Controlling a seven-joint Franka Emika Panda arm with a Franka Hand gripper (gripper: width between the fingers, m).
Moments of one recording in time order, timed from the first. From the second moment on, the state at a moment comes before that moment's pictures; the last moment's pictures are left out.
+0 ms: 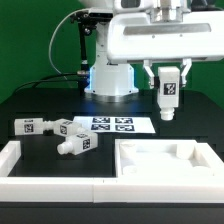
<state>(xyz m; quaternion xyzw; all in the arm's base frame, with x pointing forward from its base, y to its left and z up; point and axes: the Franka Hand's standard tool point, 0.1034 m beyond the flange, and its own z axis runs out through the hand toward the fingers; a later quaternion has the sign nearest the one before) 0.586 0.061 0.159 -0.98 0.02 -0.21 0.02</state>
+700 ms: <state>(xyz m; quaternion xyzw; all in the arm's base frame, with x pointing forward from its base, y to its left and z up) 0.617 0.074 0.158 -0.98 0.00 -0.21 0.01</state>
